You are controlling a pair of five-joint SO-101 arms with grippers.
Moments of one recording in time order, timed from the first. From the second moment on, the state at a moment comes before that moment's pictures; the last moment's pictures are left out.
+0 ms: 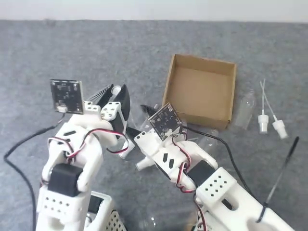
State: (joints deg) left arm 8.9 -67.9 49.6 54.3 18.8; right arm -45.5 -52.4 69.6 8.8 -0.3
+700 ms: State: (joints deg) left arm 8.7 -67.1 50.7 49.9 18.2; right arm -43.5 -52.6 71.6 8.2 -0.7
